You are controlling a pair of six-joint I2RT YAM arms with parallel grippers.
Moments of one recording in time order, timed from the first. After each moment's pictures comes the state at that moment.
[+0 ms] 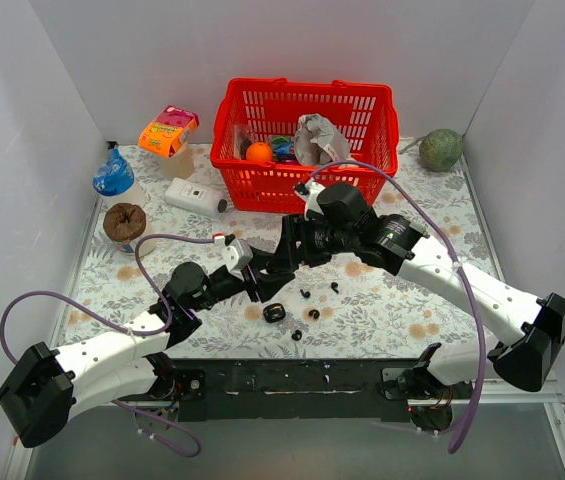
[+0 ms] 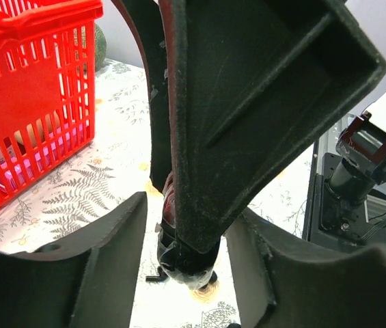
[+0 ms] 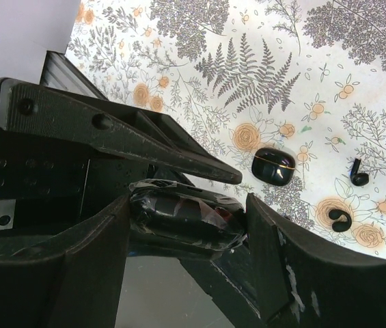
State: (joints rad) left arm -0.81 0.94 0.37 0.71 0.35 -0.15; right arm 0.91 1.32 1.30 -0.63 -0.25 0.62
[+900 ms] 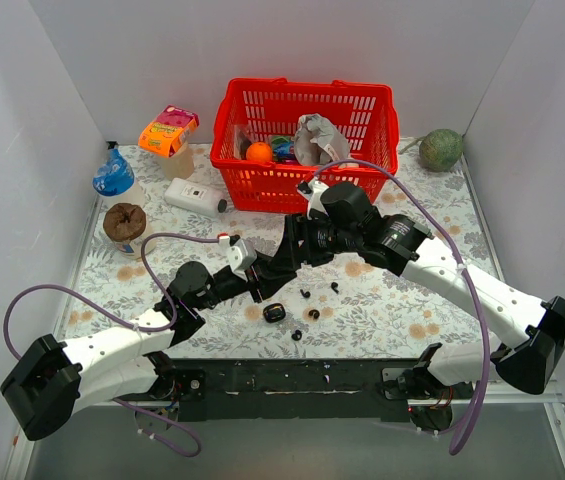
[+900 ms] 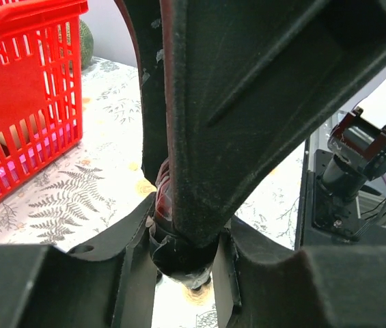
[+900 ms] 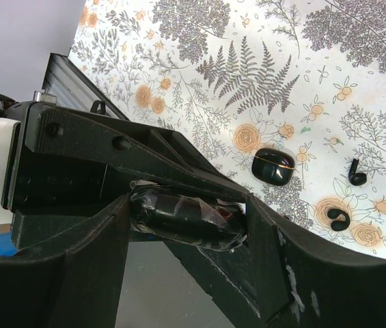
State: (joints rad) left arm -0.81 0.99 0.37 0.77 0.38 -0.16; right arm 0.91 1.30 1.30 -0.63 -0.25 0.61
